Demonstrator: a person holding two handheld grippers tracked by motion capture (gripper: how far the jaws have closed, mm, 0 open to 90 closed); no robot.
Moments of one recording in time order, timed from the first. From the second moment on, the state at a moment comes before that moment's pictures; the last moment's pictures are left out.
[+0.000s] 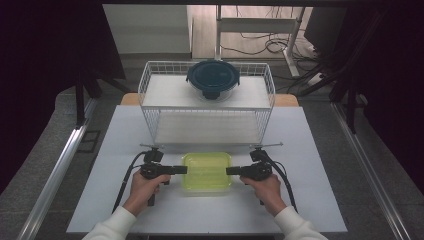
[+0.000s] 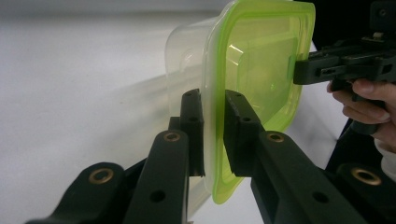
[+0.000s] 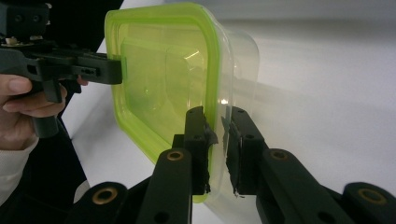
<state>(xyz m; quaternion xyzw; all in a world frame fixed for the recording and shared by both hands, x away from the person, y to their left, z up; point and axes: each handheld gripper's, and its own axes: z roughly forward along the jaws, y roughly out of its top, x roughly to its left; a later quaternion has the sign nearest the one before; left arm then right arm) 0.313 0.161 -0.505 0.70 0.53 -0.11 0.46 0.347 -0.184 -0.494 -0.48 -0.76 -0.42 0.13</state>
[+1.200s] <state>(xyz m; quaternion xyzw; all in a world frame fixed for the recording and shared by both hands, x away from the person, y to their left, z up) 0.296 0.163 -0.466 0.72 0.49 -0.06 0.50 0.326 -0.185 -0.452 -0.42 -0.78 -0.46 0.07</state>
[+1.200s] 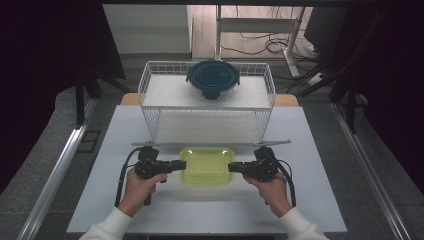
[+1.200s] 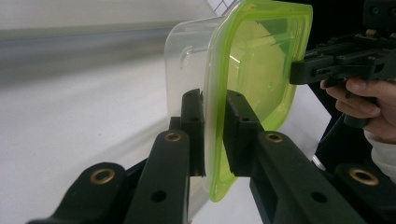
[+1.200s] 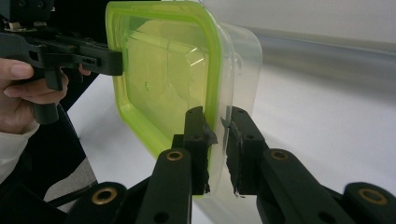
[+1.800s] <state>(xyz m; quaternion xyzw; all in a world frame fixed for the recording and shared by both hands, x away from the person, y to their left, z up) 0.309 0.163 -0.422 0.72 0.47 -0.04 0.51 0.333 -0.187 -0.412 -0.40 -0.78 -0.48 0.04</state>
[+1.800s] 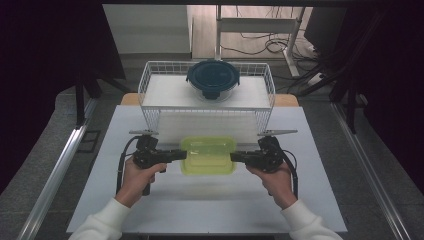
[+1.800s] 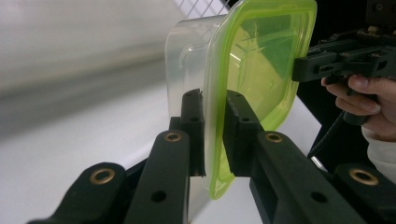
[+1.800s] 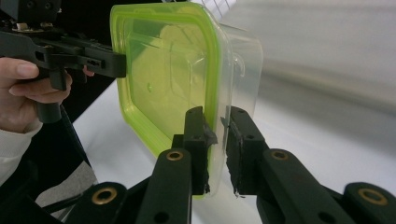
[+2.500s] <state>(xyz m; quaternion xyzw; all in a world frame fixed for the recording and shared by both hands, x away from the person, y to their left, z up) 0.322 0.165 -0.349 0.72 0.43 0.00 0.54 0.348 -0.187 -0.339 -0.37 -0.77 -0.51 0.00</state>
